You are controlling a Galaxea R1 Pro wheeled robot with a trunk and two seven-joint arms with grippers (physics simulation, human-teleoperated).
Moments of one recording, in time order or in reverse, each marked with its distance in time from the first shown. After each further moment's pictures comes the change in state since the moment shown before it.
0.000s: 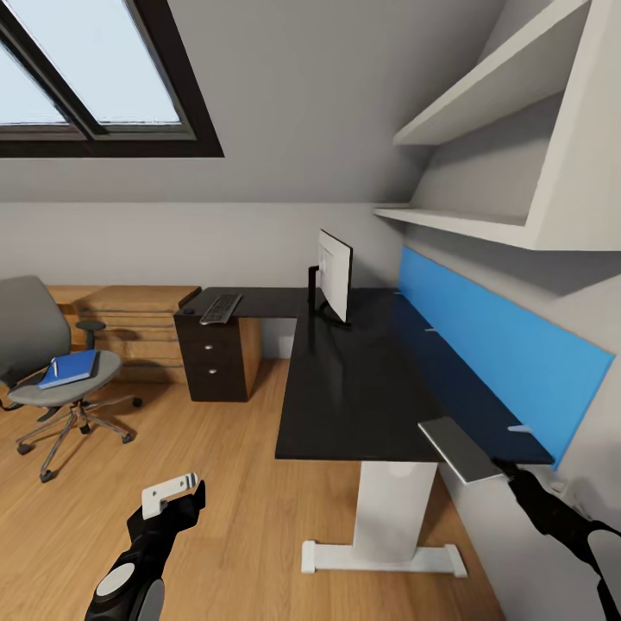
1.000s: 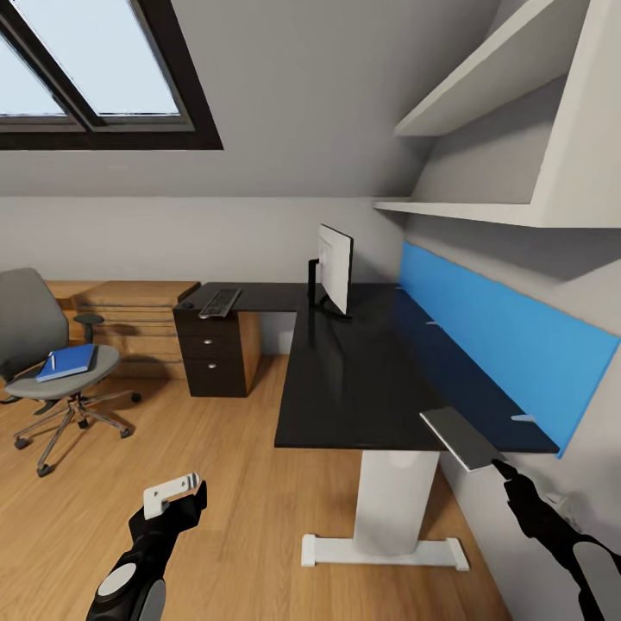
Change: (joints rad) left arm 0.000 -0.002 -0.005 0.003 0.001 0.001 0.000; right arm -0.001 0.048 -0.006 0.081 -0.126 -0.160 0.022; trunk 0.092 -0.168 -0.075
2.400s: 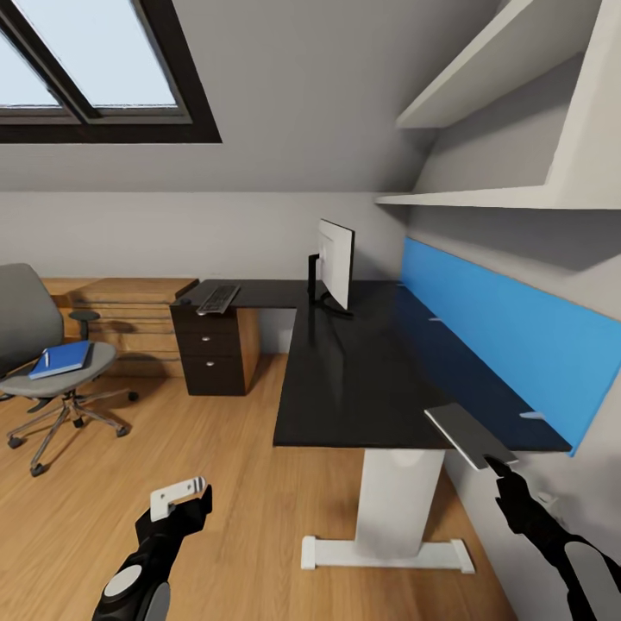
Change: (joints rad) left arm 0.000 0.005 -0.021 0.022 -0.002 0.003 -0.007; right arm 0.000 0.029 0.009 -0.003 -0.077 -0.008 0.000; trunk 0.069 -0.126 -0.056
